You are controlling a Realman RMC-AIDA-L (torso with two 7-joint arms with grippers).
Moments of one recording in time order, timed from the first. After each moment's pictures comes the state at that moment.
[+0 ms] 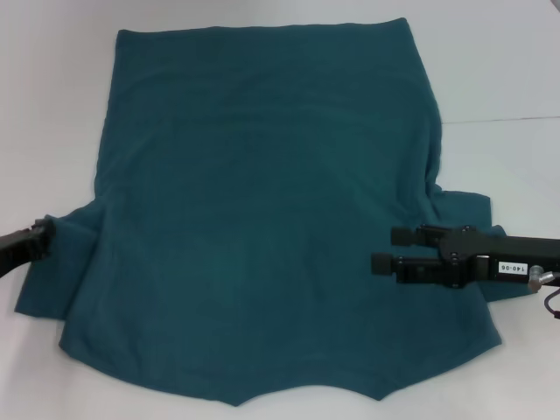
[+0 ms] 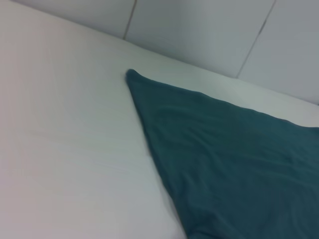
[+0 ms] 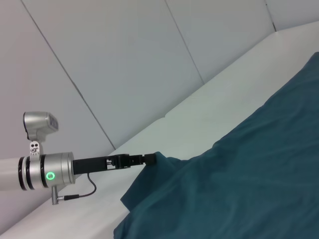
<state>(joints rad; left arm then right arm) -0.46 -2.16 0.58 0.65 1.85 0.85 -1.62 0.53 2.07 -0.54 -0.67 -2.08 -1.61 1.62</state>
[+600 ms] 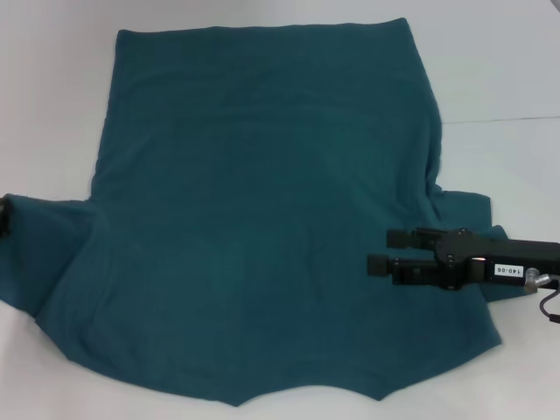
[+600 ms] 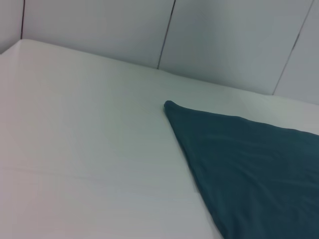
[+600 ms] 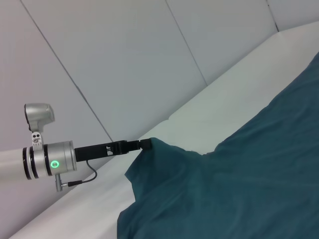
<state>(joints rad) -0.46 -2.14 0.58 0.71 1.85 0.77 -1.62 0.53 2.08 -0.54 -0.66 -2.07 -1.61 1.62</state>
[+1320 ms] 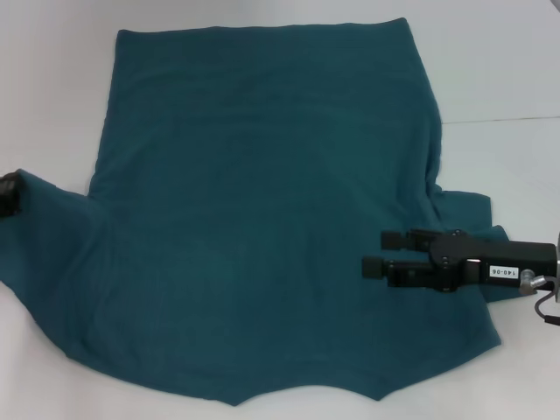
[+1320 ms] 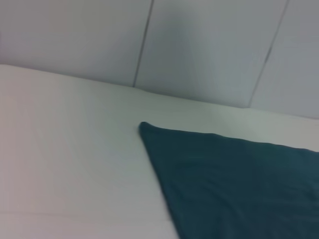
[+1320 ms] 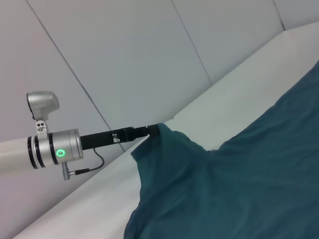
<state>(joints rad) -0.47 -2.16 0.61 0.77 1.85 0.81 -1.62 0.54 2.08 -0.55 -0.66 -2.07 -1.61 1.63</state>
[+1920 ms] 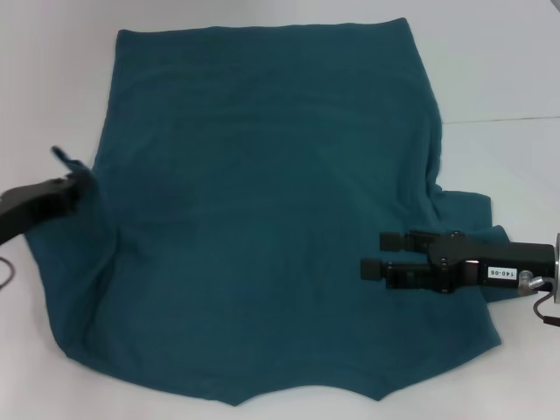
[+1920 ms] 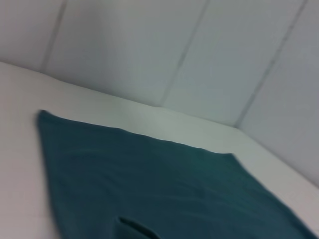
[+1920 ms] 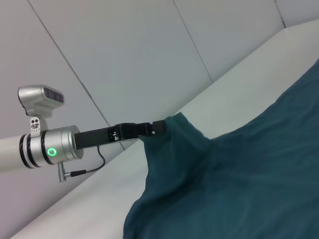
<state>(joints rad) -0.48 -2.16 0.62 0.77 1.84 1.05 -1.69 0.54 2.08 -0.55 -0.66 -2.07 -1.61 1.63</state>
